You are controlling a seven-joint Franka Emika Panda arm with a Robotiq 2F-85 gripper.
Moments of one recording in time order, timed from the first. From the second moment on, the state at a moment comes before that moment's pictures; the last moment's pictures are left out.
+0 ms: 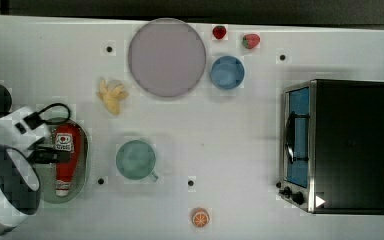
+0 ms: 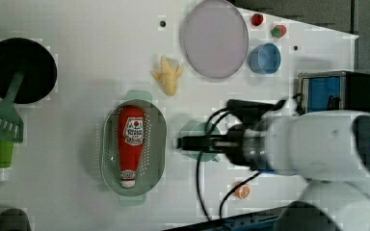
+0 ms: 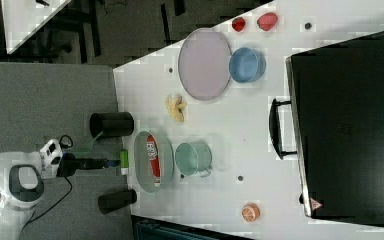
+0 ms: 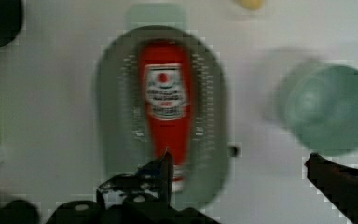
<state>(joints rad) -0.04 0.14 0.71 -1.98 0.01 0.47 -0.06</state>
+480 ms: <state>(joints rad) -0.02 0.27 0.74 -2.09 -0.08 0.81 -0.05</state>
